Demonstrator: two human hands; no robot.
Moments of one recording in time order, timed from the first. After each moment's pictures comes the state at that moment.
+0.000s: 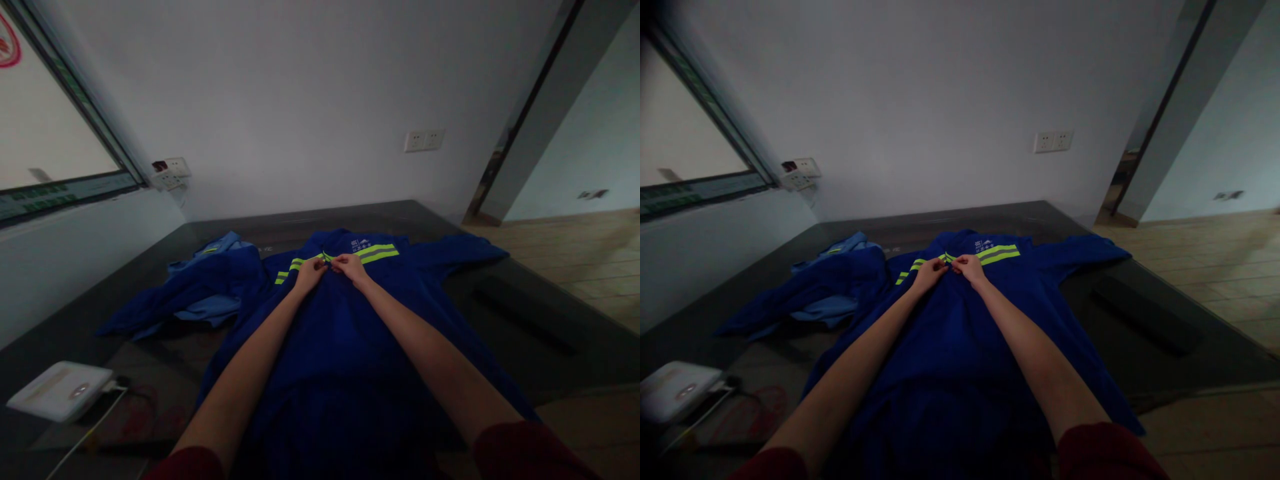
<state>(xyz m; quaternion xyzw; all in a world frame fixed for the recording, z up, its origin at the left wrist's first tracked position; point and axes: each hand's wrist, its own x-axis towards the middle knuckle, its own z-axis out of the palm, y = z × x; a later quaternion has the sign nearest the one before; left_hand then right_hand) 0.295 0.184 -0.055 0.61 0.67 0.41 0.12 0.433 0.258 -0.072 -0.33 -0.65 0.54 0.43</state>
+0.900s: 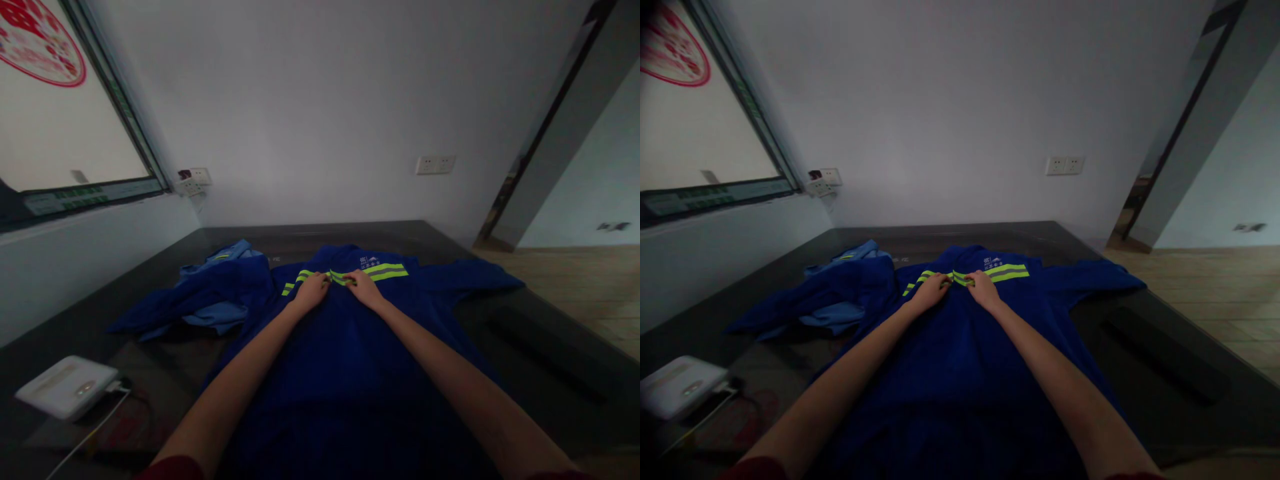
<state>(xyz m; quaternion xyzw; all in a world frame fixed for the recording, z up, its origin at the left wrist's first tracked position) 0.287 0.165 -0.040 0.69 0.66 0.29 0.03 0.459 0.247 -0.049 -0.35 -0.85 0.21 0.33</state>
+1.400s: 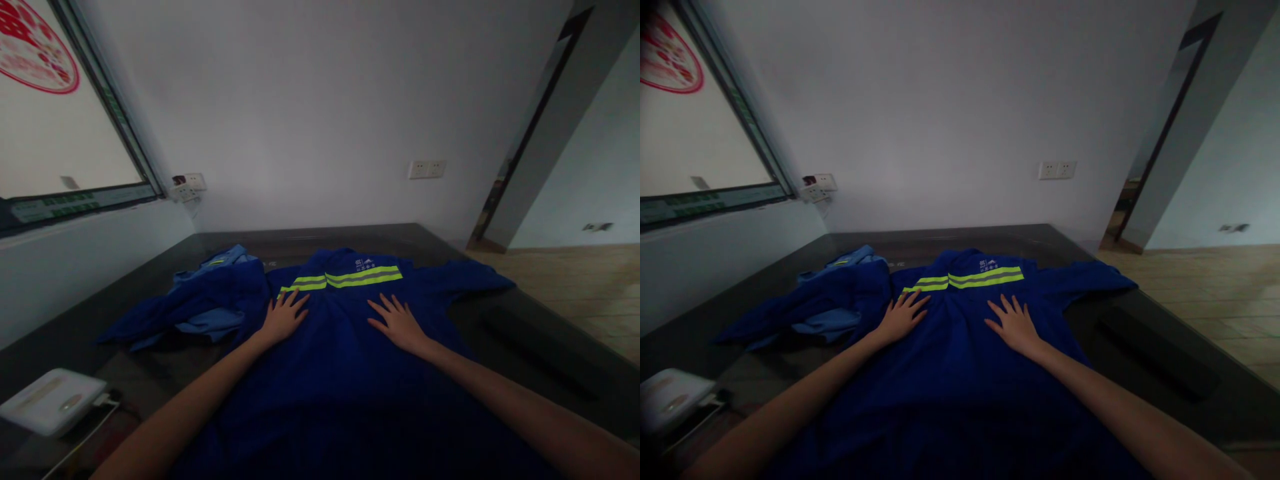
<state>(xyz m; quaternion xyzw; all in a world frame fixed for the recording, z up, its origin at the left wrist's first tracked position) 0.254 0.087 -0.064 0.66 0.75 0.11 0.01 0.569 0.199 -0.077 -0.45 -0.89 0.06 0.08</state>
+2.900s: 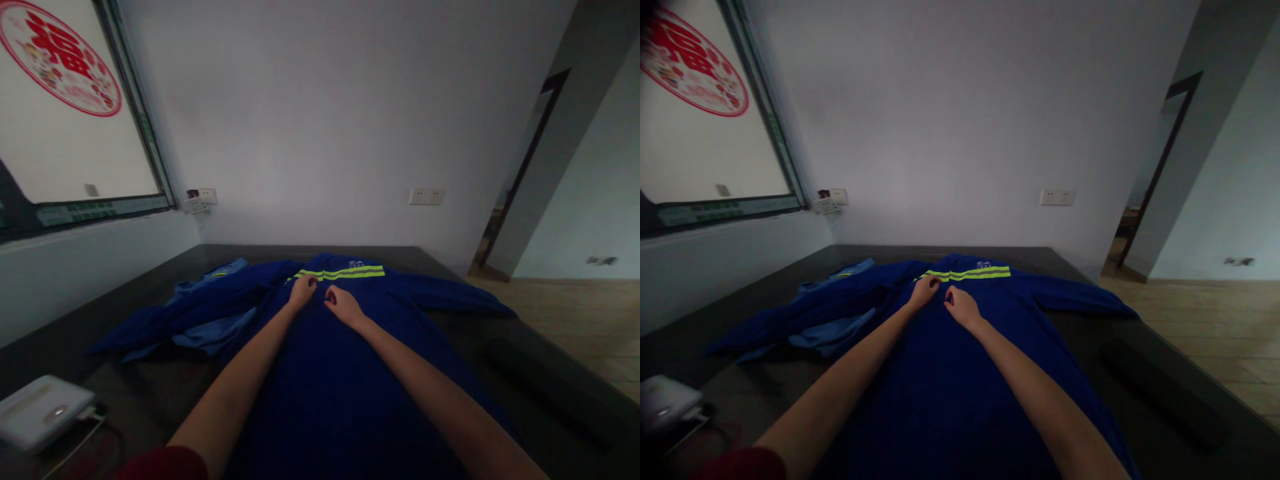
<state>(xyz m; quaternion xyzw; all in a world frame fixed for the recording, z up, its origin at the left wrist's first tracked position) 0.244 0.225 -0.042 0.63 0.71 0.30 0.00 0.428 0.234 -0.023 -0.35 -0.90 0.14 0.21</state>
